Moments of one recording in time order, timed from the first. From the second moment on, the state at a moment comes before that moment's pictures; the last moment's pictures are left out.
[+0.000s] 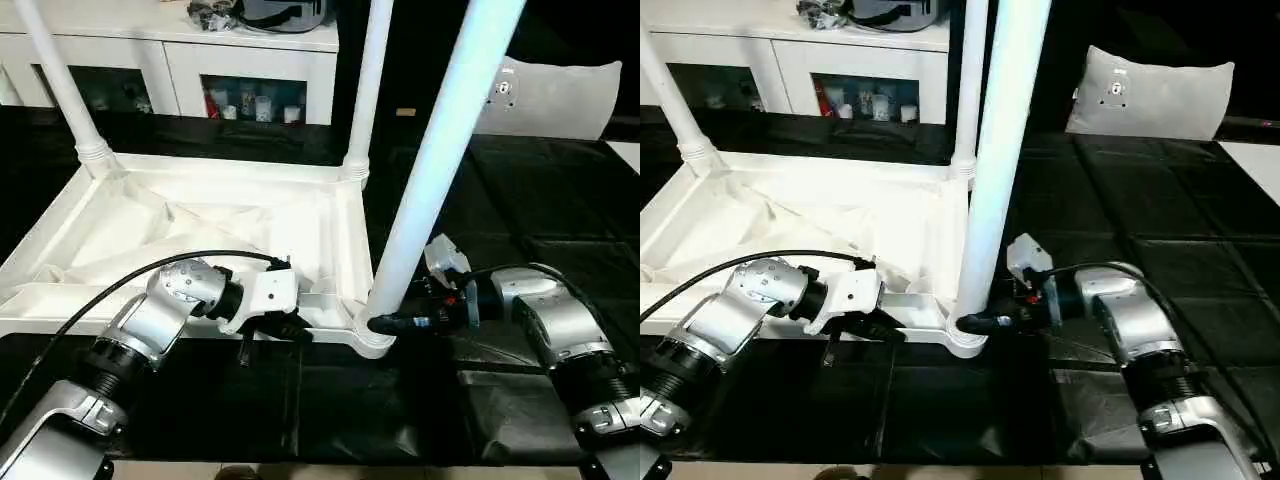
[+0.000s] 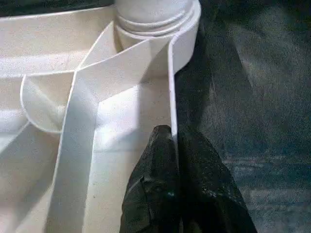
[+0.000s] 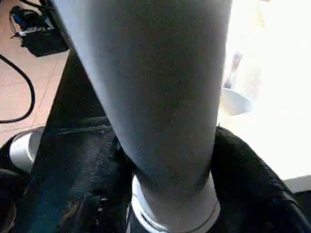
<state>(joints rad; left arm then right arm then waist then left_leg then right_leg) -0.53 0.48 -0.41 0.40 0.02 0.03 -1.30 -0.50 -0.45 0.19 0.48 0.23 0.17 1.44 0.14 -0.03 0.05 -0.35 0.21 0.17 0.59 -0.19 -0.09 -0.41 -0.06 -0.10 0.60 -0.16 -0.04</state>
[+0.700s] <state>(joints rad) -0.56 0.22 -0.28 0.40 0.09 0.45 -0.76 -0.63 -0.12 -0.02 0.63 0.16 0.32 0.59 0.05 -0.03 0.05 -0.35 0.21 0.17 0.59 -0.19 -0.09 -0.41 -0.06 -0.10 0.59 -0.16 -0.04</state>
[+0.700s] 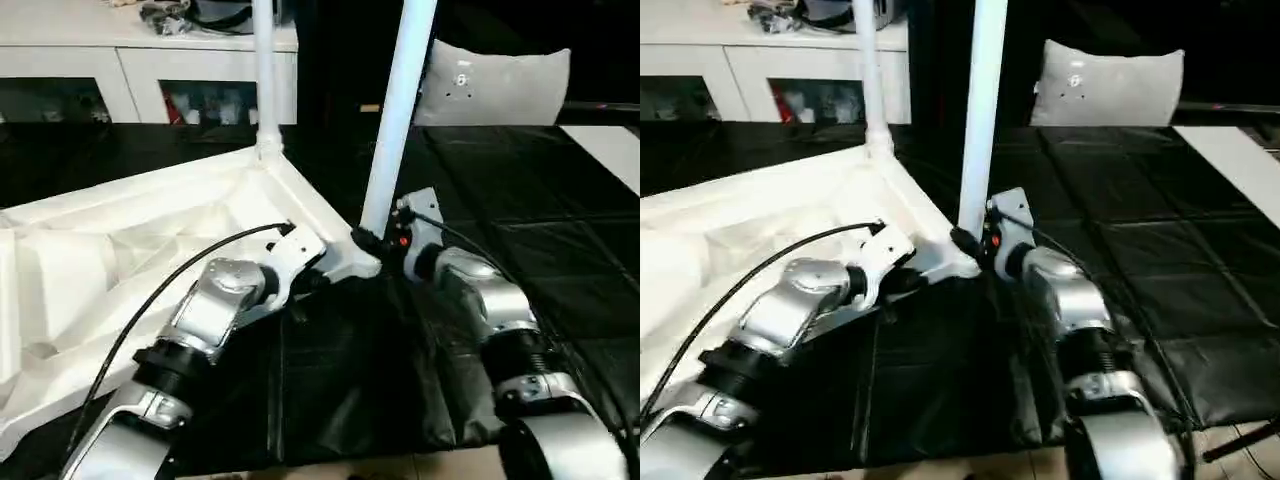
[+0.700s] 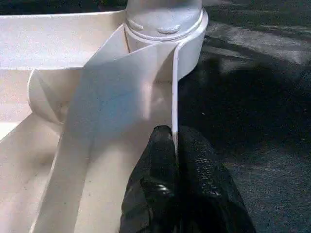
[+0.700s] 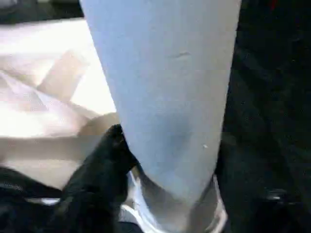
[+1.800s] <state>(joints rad) -0.54 0.50 -0.42 0.41 0.03 -0.01 -1.28 -0.51 -0.47 0.16 0.53 0.19 0.12 1.35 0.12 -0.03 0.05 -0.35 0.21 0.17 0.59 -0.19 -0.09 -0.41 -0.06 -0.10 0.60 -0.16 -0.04</state>
